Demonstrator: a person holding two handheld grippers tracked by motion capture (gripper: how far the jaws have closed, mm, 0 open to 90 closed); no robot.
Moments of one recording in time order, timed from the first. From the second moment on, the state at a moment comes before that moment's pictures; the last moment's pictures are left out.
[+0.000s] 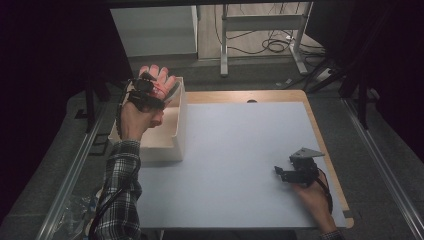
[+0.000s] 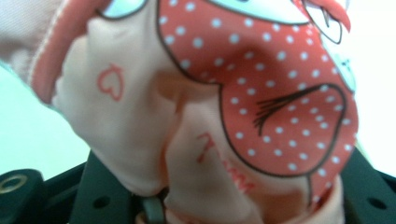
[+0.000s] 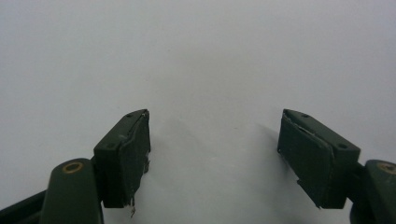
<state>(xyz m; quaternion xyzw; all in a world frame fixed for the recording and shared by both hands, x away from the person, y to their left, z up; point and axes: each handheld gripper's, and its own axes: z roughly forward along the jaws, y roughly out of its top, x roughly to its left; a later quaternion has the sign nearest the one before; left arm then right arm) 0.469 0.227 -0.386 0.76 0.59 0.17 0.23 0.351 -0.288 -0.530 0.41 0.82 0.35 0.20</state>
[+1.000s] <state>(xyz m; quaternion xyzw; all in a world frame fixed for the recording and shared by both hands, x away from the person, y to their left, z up) 0.492 0.230 -0.473 0.75 0.62 0.14 0.17 0.351 -0.288 -0.530 0.41 0.82 0.35 0.20</state>
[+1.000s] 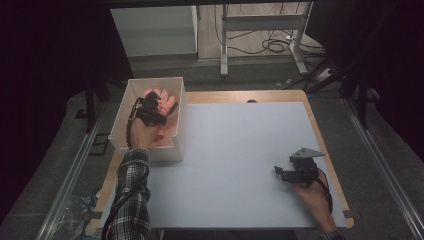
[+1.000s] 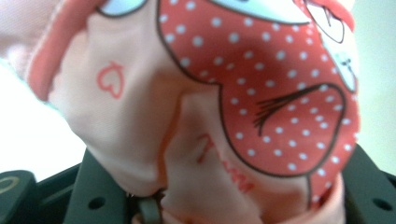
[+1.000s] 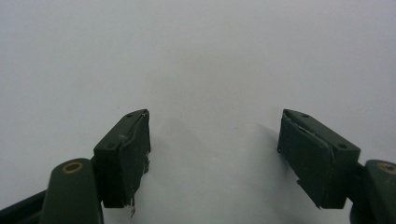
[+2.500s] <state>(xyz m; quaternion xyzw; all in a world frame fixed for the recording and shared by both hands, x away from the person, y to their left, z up) 0.478 0.232 -0.460 0.77 0.59 0.14 0.19 0.351 -0.288 -0.530 0.41 0.82 0.35 0.20</state>
